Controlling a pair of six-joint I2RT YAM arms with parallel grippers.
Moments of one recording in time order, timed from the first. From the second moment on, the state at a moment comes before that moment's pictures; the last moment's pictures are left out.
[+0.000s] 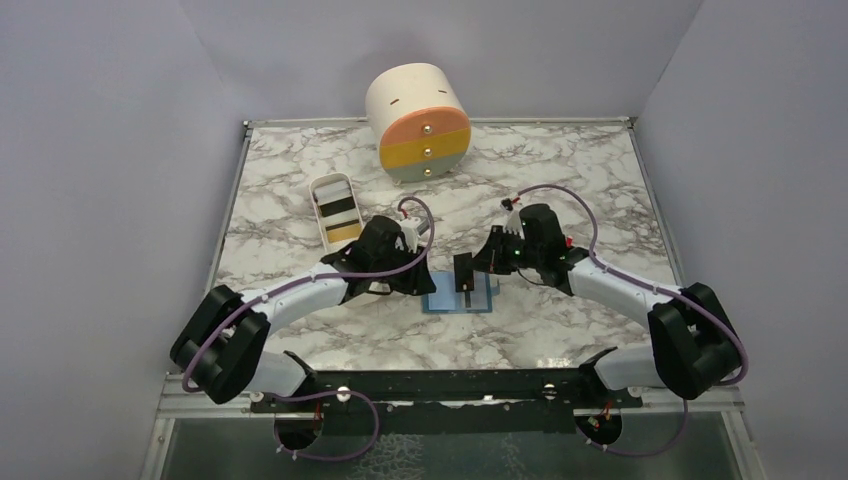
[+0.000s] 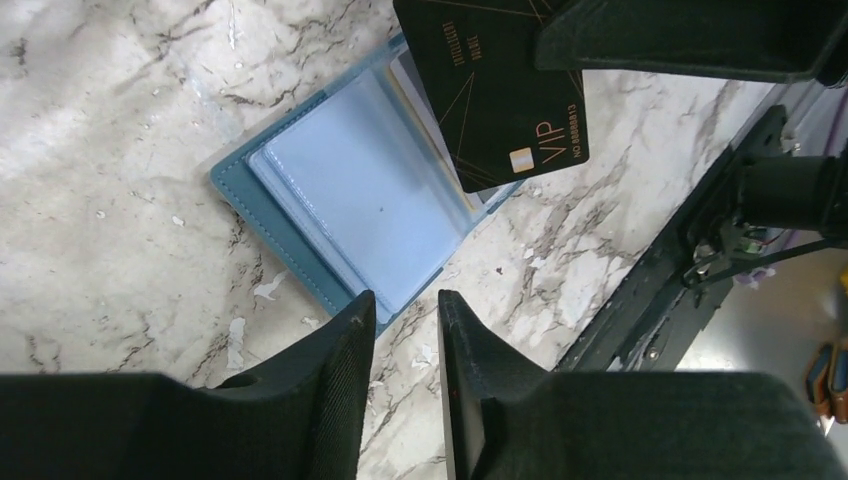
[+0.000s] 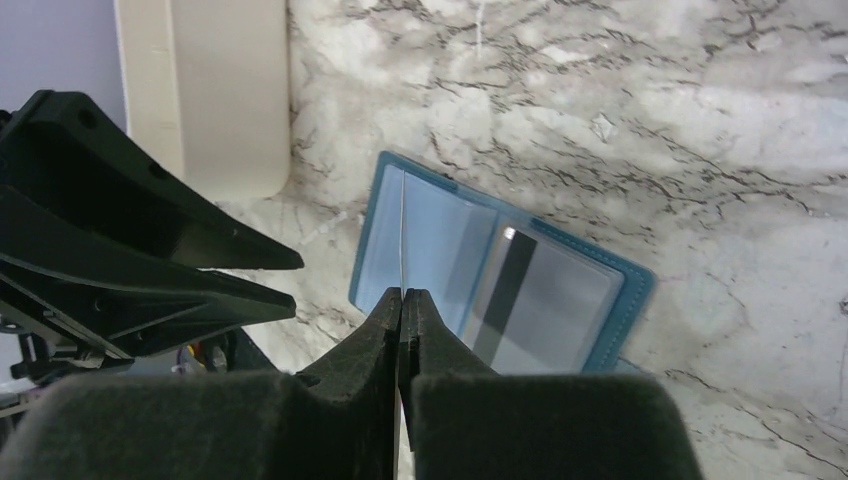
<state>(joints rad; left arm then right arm) -0.66 1.33 0.68 -0.06 0.42 -0.43 0.51 1.34 0.66 0.06 -0.41 0.60</state>
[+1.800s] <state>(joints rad) -0.75 1.52 0.62 0.06 0.29 -0.48 0.46 1.49 0.51 0.31 -0.44 0.69</state>
